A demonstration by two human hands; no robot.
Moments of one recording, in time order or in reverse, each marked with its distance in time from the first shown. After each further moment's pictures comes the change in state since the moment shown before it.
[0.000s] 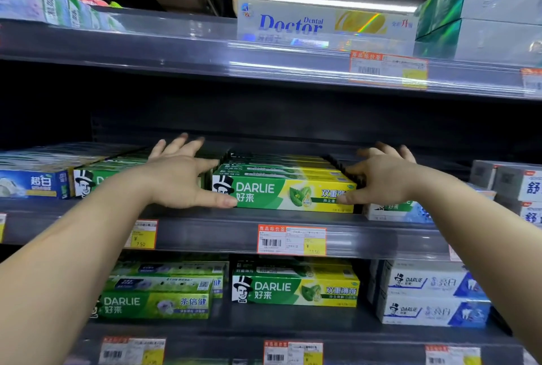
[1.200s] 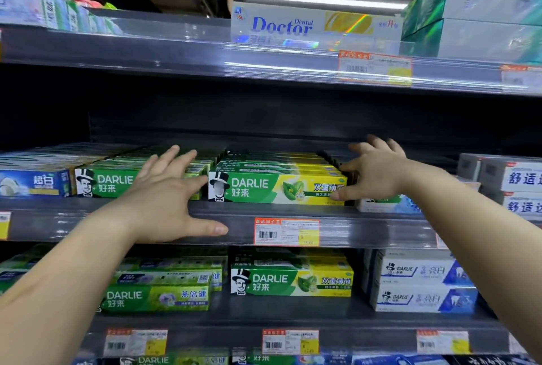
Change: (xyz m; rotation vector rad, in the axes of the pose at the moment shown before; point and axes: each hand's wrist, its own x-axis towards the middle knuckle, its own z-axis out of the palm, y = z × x) left_hand -0.048 0.009 0.018 0.042 0.083 0.018; right_hand -0.007 0.000 -0.001 -0.024 0.038 -0.023
